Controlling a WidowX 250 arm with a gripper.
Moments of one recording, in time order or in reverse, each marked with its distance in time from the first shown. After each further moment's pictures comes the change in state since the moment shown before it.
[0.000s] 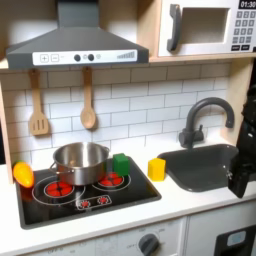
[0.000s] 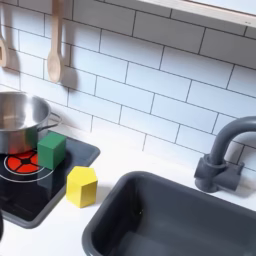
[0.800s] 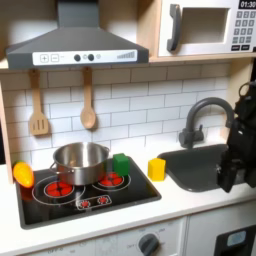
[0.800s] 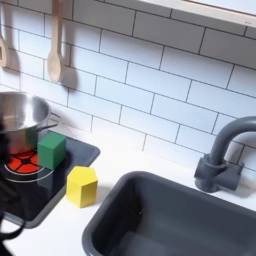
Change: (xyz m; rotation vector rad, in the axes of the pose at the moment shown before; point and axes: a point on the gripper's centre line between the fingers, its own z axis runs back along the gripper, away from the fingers) arm 0.023 0.003 -0.009 0.081 -0.004 -0.019
